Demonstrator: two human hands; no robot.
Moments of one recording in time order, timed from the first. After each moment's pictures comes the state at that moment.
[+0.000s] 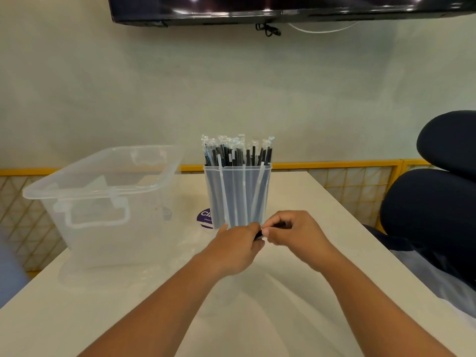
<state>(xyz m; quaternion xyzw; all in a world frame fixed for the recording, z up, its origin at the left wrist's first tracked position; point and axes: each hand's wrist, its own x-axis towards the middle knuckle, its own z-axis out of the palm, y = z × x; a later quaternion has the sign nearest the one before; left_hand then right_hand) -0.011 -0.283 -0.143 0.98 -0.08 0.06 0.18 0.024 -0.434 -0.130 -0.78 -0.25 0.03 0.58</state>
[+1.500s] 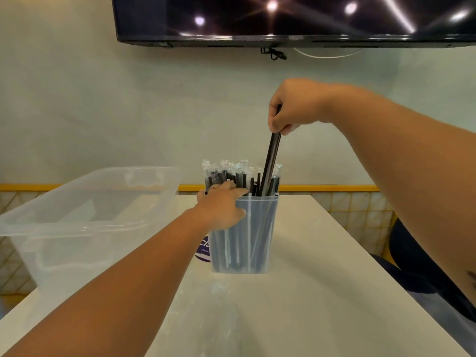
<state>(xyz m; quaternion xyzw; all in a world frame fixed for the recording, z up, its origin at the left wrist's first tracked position) 0.088 -0.228 -0.060 0.99 0.01 0.09 0.09 0.114 -0.392 0.108 -0.92 -0.33 -0.13 0.18</state>
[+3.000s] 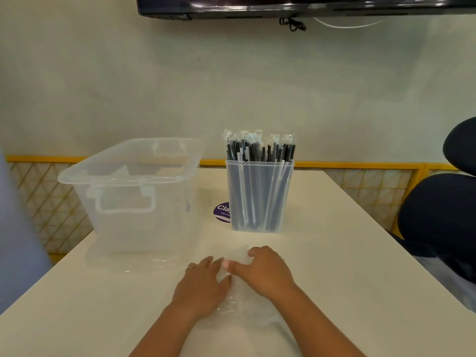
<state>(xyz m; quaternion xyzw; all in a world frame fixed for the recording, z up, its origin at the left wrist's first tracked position) -0.066 -0.220 -0.219 0.97 0.16 -0.02 0.20 -0.016 -0.350 -0.183 -0.93 -0.17 0.10 0.30</state>
